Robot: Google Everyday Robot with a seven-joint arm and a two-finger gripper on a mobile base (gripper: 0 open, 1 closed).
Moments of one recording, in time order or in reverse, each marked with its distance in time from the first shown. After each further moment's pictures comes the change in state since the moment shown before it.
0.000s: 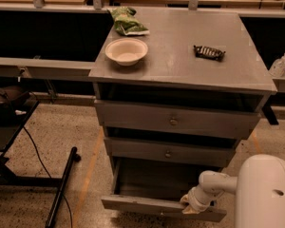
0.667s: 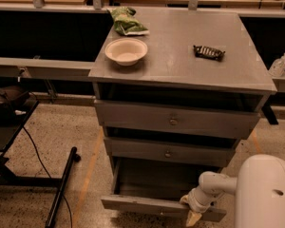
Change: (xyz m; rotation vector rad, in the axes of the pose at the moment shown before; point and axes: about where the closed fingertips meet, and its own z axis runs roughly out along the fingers) arm 0.000 0.000 0.000 0.000 0.000 0.000
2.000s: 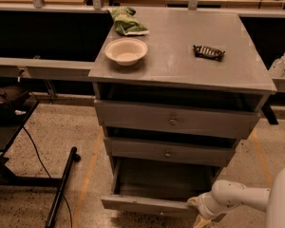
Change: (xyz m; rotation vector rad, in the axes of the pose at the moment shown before) arm 0.004 0.027 -0.046 0.131 0.006 -0.013
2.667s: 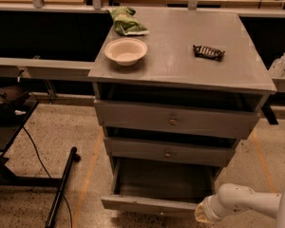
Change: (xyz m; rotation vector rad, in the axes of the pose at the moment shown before) arm 0.014 0.017 -0.017 0.018 0.015 0.011
